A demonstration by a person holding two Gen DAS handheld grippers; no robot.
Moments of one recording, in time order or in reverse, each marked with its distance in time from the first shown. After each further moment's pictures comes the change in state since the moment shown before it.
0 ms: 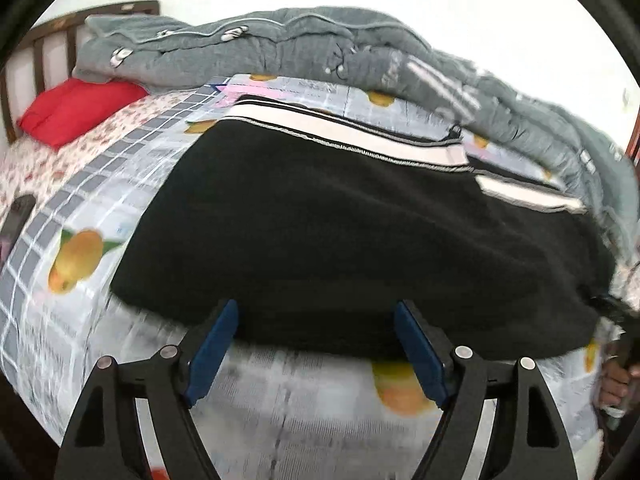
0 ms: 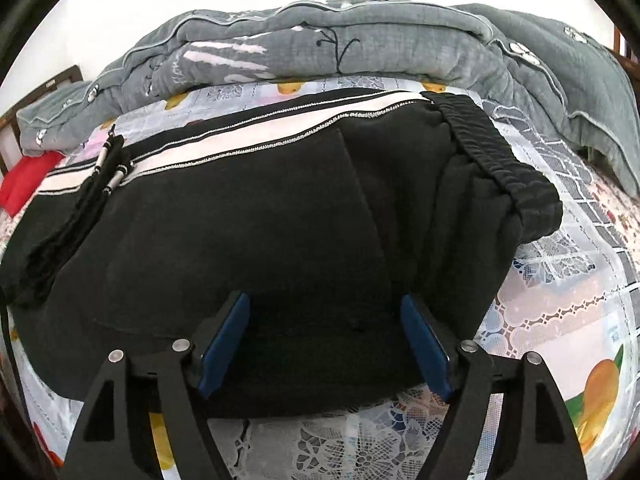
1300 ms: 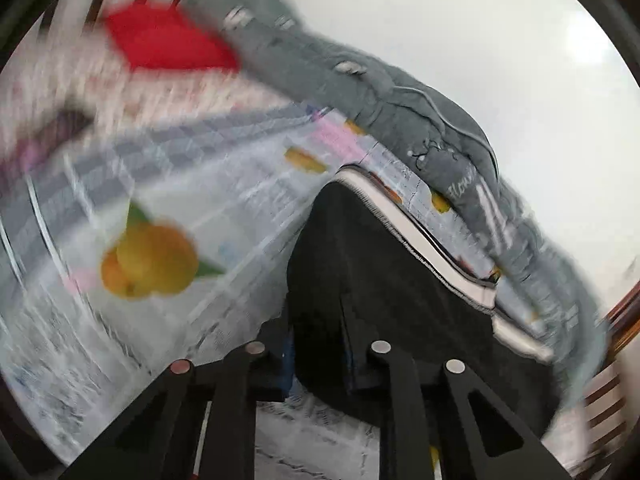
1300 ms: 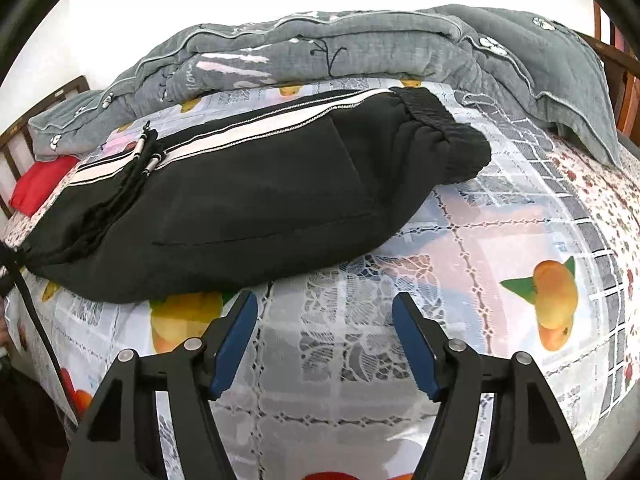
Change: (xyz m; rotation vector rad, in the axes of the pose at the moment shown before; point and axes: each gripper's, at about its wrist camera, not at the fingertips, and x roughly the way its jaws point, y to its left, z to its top) left arm -0.012 0.091 0.040 -0.359 -0.150 -0.028; right arm -0.077 -0.016 -0.051 0.032 -0.025 0.031
